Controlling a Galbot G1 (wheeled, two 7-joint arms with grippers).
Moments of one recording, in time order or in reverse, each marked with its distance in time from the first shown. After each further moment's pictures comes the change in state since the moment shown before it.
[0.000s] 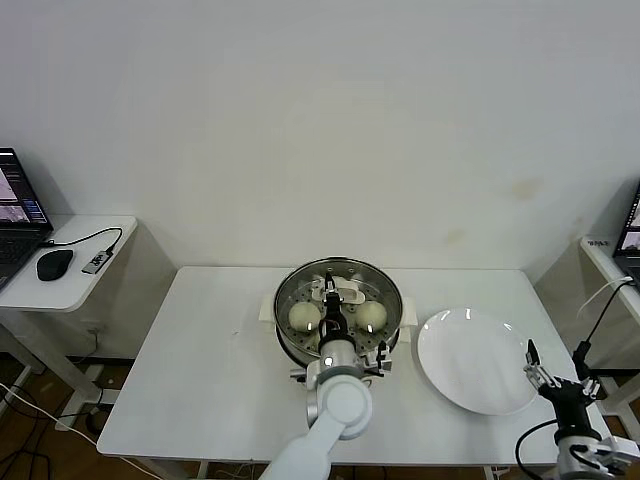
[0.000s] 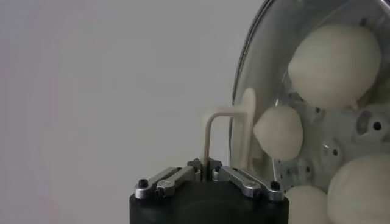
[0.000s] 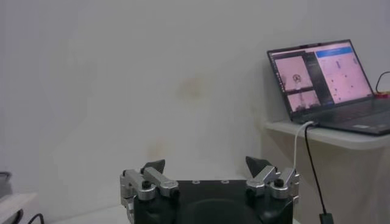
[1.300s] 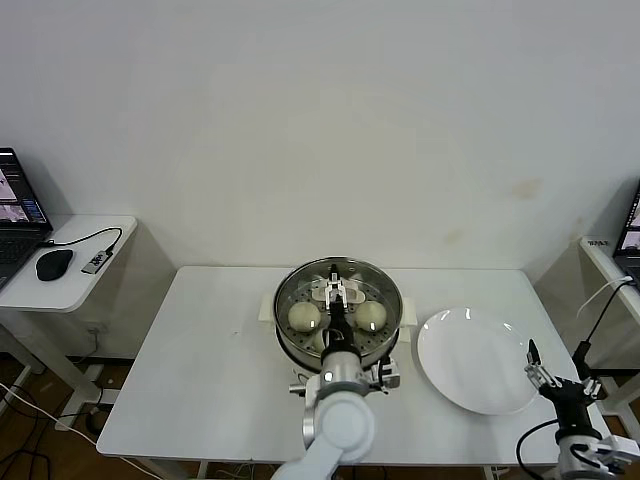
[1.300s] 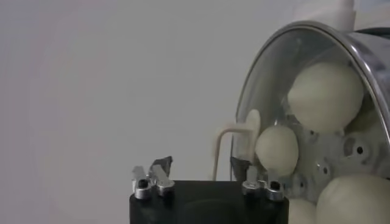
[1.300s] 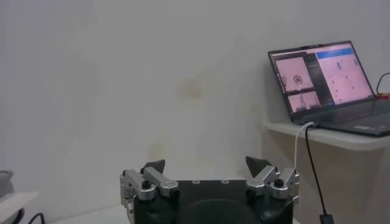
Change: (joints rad) left arm 0.086 0.011 0.031 -0.166 -0.034 0.000 0.012; right arm 0.006 -0.009 0.002 -0.007 0.003 -0.001 0.004
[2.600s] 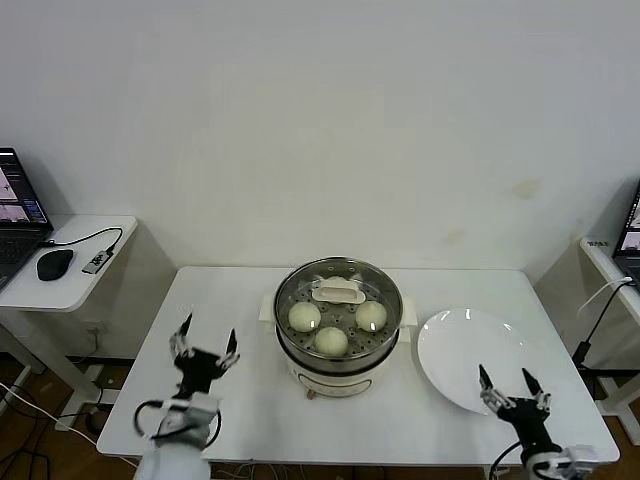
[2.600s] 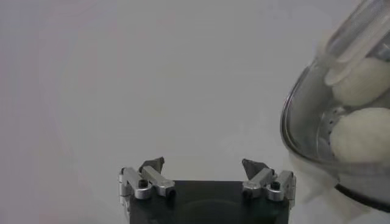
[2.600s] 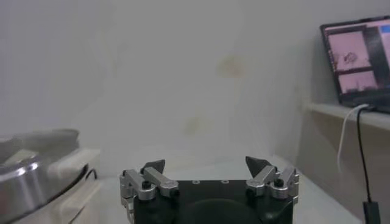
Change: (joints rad) left arm 0.473 0.144 -0.684 -0.260 -1.200 -0.461 -0.321; right arm -0.138 -0.106 -0.176 0.051 -0.028 -0.040 0.027
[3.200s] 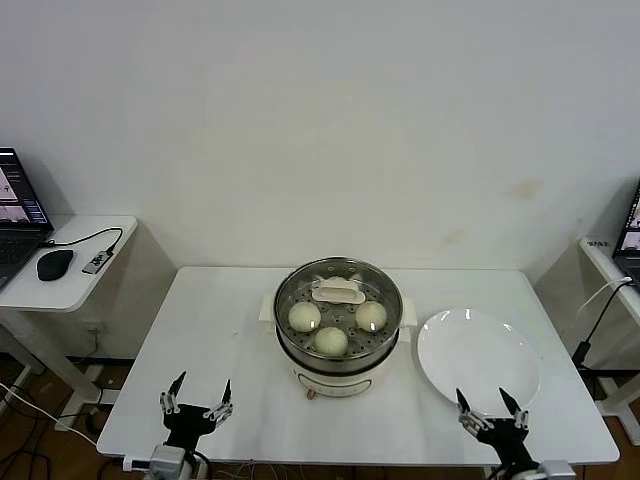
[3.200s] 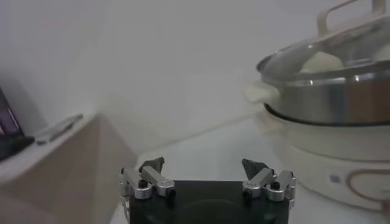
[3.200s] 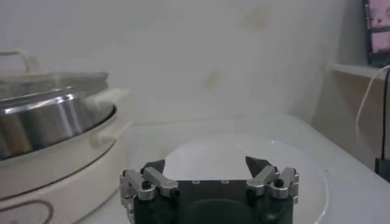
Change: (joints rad) left arm 0.212 -0.030 -0.085 -0.040 -0.275 -0.056 0.049; right arm -0.073 -0.011 -0.069 0.051 -0.075 -0.059 0.024
